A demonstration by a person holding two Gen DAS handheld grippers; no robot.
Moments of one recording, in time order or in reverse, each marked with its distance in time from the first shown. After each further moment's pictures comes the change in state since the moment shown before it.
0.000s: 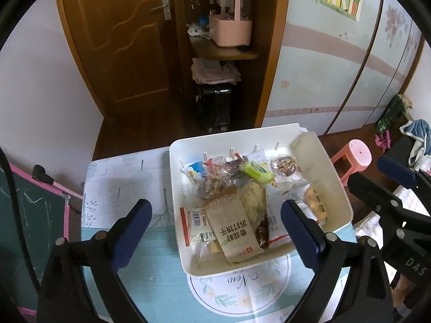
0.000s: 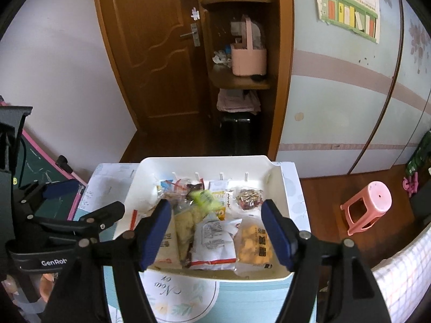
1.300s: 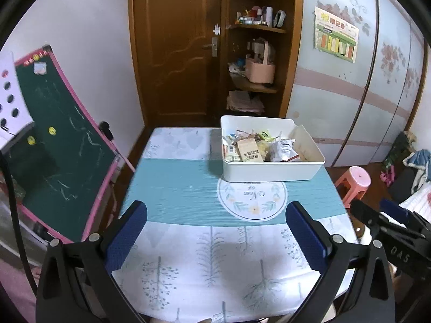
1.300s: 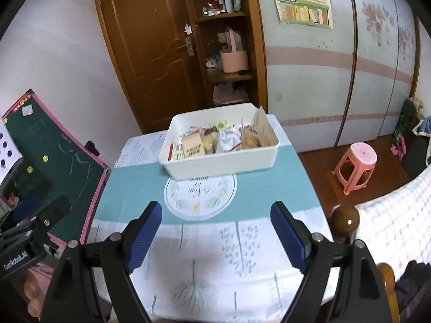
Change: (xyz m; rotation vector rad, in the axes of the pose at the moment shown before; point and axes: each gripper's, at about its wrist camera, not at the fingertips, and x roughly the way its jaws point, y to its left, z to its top) left arm -0.225 0.010 -0.272 -0.141 -0.270 0.130; right arm -0.184 0.046 -0.213 0.109 -0.065 -0.009
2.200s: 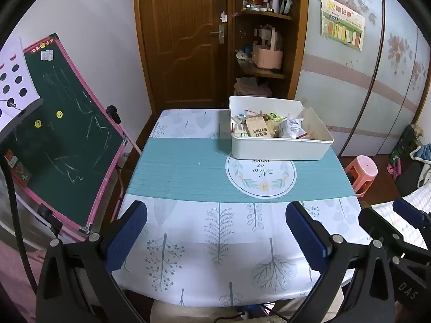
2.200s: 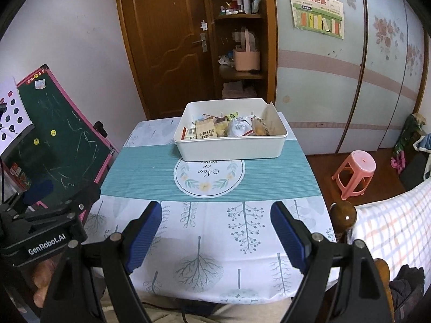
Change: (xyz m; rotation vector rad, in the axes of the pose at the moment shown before) left arm 0.010 0.001 -0.031 -0.021 0.083 0.027; right arm -0.020 0.027 -0.038 -0.090 -0.002 -0.006
